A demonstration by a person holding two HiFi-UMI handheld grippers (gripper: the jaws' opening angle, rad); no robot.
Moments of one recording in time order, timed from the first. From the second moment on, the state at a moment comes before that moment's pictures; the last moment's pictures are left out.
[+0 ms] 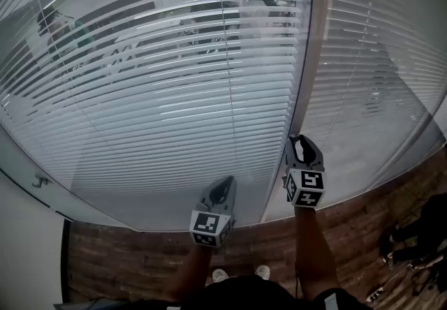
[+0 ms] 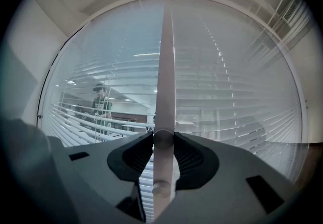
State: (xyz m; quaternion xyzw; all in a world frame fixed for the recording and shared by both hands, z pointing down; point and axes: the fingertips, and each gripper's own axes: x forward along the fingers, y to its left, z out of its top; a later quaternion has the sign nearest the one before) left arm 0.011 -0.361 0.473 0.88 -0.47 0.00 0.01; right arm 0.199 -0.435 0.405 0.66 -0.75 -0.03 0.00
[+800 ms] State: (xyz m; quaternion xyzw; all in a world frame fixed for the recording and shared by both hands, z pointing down) left arm 0.011 -0.369 0.474 0.88 -0.48 0.01 0.00; right arm 0.201 -0.435 0.406 0.66 -0.75 -0.04 0.02
